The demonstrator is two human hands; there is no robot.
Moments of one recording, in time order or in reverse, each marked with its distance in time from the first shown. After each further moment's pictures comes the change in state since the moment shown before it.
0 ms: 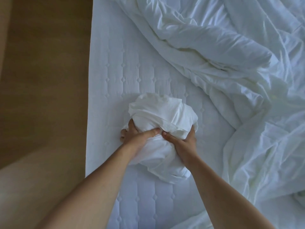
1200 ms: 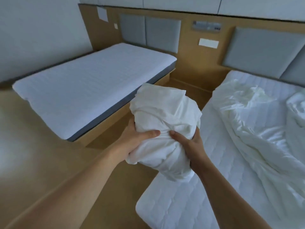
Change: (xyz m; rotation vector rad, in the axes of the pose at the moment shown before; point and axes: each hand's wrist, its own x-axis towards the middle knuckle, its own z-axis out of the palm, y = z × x) left_hand -0.428 -0.162 -0.280 -0.586 0.481 0.515; right_hand -0.423 -0.155 0.069 0.031 -0.807 -0.680
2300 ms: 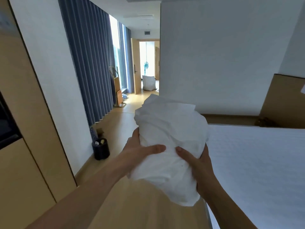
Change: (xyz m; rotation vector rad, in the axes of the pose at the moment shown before) left_hand -0.071 -0.078 -0.818 -0.128 1.034 0.116; right_hand 0.063 -0.035 0.921 0.082 -0.958 -0.214
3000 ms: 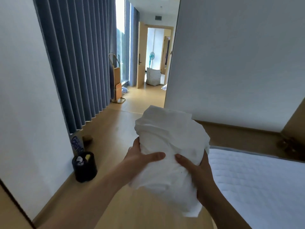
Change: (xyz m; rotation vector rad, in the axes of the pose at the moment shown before) left_hand 0.551 -0.131 -0.108 -0.150 0.028 -0.133; right_hand 0.517 0.171 0.184 -0.093 -0.003 0.096
